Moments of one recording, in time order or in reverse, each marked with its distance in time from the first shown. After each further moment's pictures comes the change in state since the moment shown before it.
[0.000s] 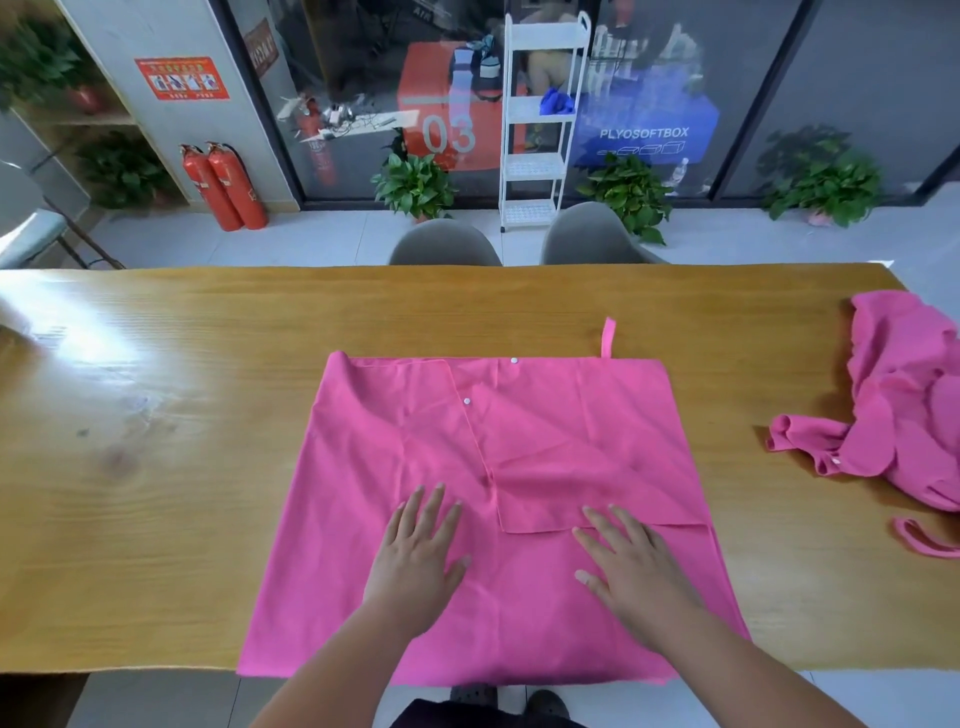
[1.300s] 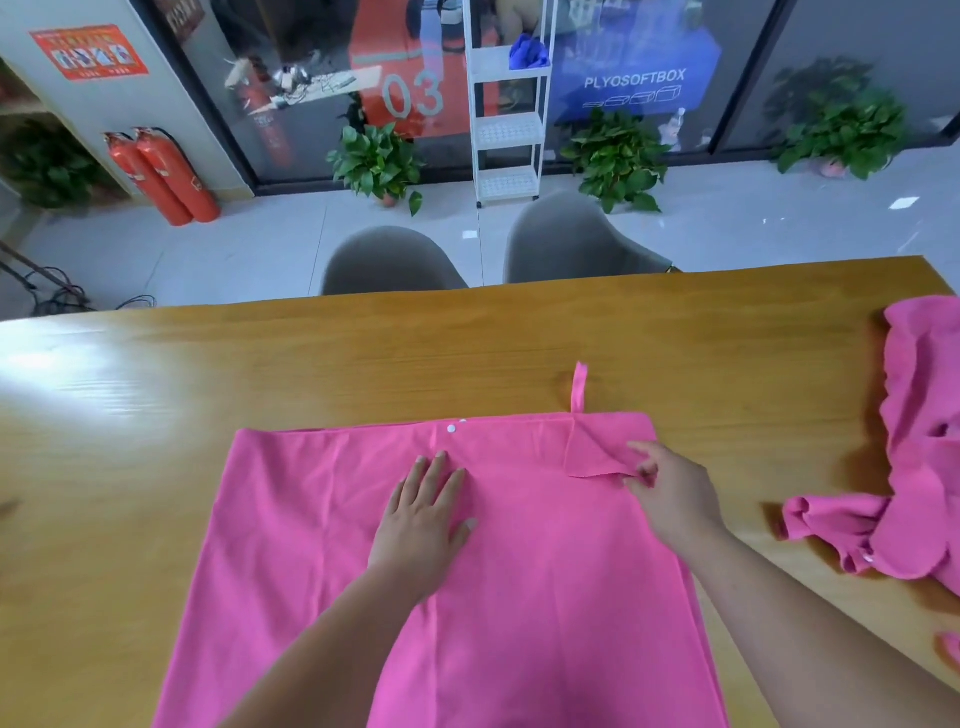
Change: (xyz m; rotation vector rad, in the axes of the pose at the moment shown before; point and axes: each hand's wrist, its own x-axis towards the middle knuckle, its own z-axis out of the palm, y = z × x) left_hand 0.222 0.039 -0.037 -0.109 -0.103 -0.028; right_hand 0.179 0.168 -0.092 0.718 0.321 0.522
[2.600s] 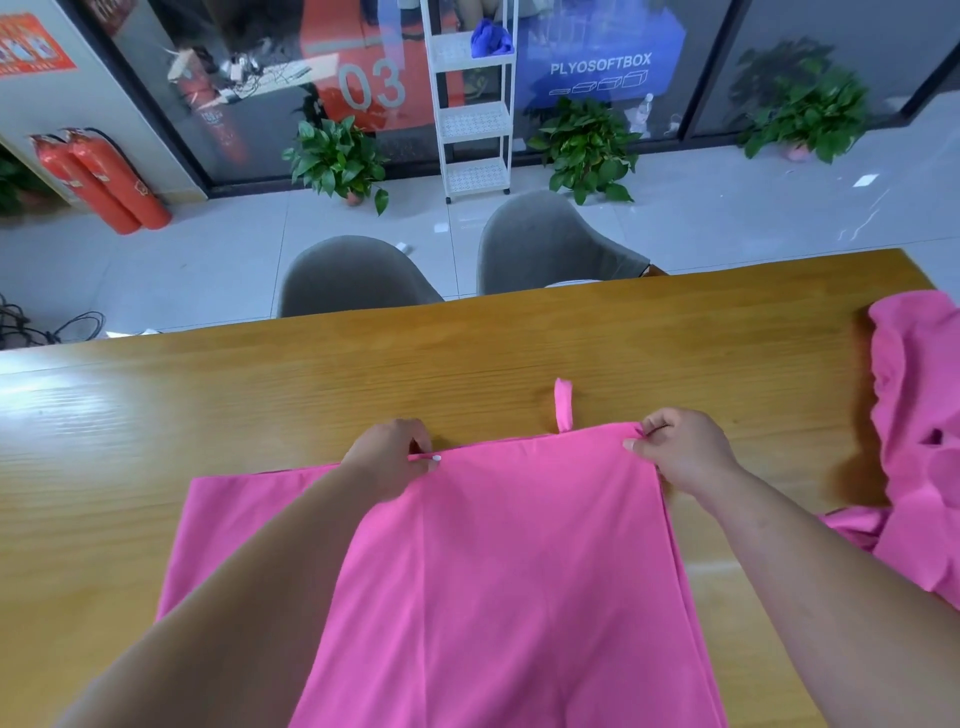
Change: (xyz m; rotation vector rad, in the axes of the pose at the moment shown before) left_hand 0.145 -0.035 -0.080 -0.263 -0.134 -0.034; right_hand 0.091 -0.008 -0.038 0.083 -0.055 0.160
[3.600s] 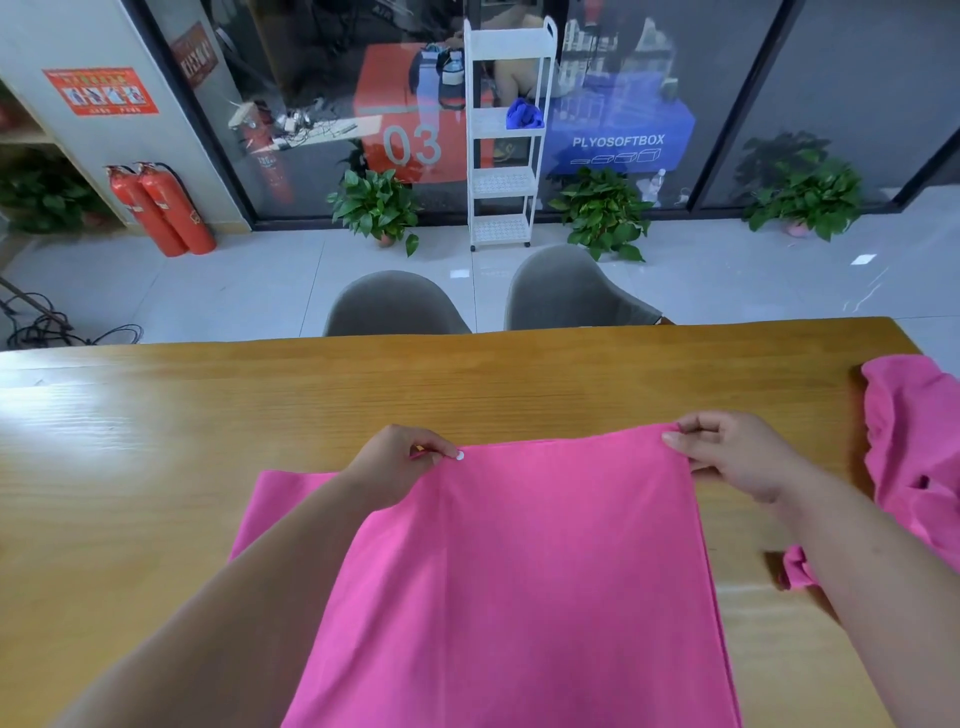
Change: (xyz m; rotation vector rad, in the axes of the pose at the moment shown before) left_hand -0.069 -0.003 -0.051 -0.404 0.100 0.162; right_hand -0.067 -0.058 -0.078 0.437 -0.302 -0.156
